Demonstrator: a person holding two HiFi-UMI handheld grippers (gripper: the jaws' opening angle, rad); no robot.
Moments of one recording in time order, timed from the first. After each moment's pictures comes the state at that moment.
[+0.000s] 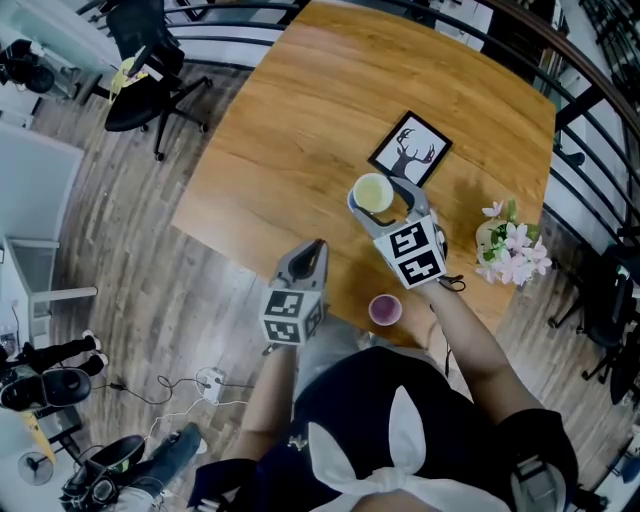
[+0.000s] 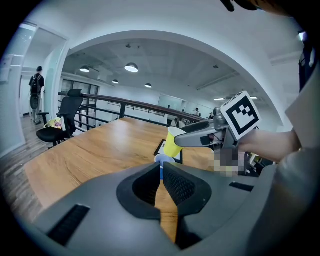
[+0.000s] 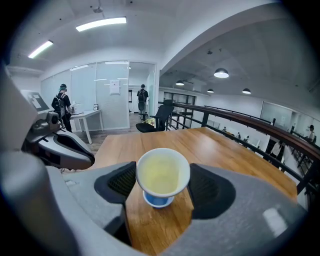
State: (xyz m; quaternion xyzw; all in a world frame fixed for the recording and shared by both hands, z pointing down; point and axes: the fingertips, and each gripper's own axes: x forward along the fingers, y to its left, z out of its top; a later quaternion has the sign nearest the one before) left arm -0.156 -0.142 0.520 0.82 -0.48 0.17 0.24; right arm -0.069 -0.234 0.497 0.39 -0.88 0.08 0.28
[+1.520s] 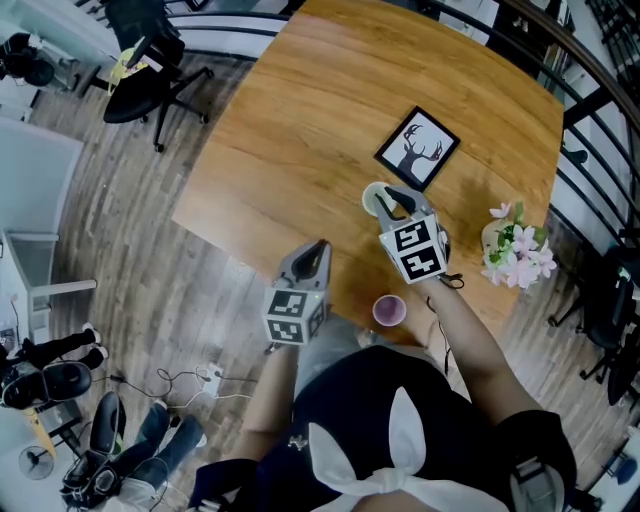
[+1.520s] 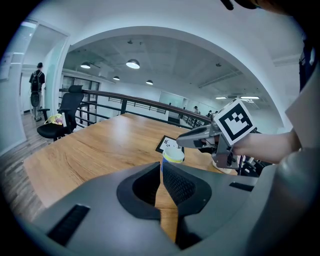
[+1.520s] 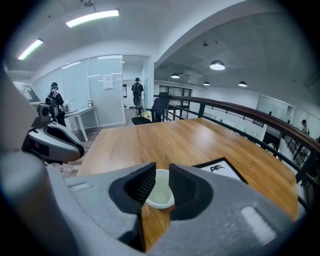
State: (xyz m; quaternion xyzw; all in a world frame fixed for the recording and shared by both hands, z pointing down) left arm -0.162 -0.143 0.538 0.82 -0.48 0.18 0.26; right arm -0.062 -0.244 0.539 0.40 -0.86 0.11 0.30
